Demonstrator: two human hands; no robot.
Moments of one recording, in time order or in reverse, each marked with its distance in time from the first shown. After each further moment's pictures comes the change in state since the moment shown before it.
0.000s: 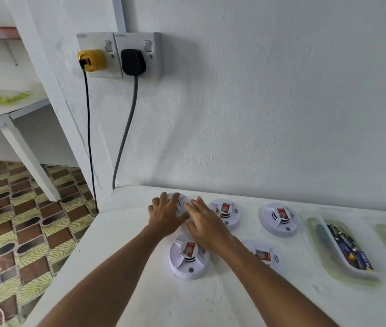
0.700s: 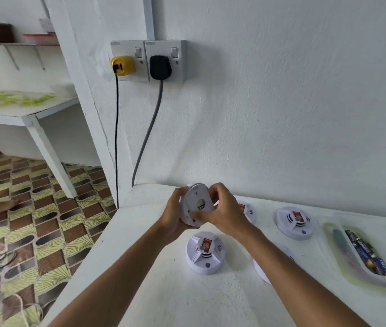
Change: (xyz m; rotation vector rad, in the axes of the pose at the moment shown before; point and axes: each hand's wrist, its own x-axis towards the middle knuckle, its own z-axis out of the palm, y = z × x) left_hand -0.060 0.018 -0.072 -1.482 -0.384 -0.130; right_hand -0.006 -0.032 -0.049 0.566 0.200 0.085
